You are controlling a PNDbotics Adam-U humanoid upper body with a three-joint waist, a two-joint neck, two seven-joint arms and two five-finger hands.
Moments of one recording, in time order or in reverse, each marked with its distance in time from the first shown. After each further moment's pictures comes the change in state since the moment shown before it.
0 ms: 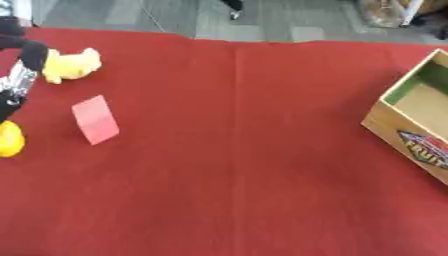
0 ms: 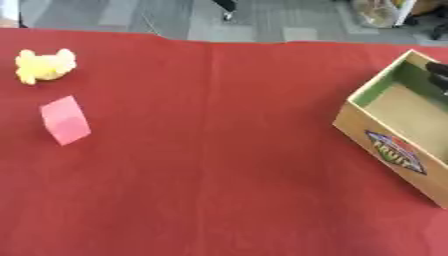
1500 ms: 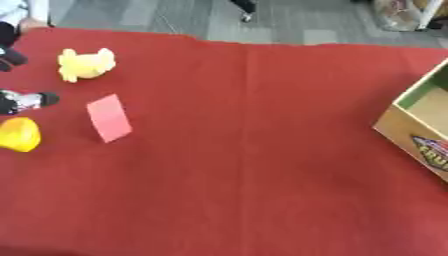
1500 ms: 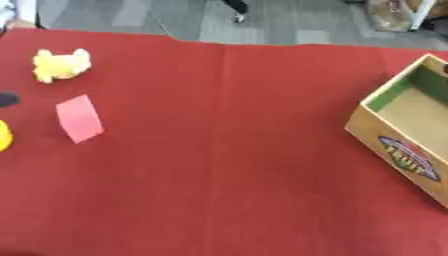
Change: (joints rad) left arm -0.031 0.336 -0.012 0.322 -0.307 0.204 -0.526; right arm 0.010 -0.028 0.010 -0.014 0.002 0.012 0.013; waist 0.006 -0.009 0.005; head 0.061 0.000
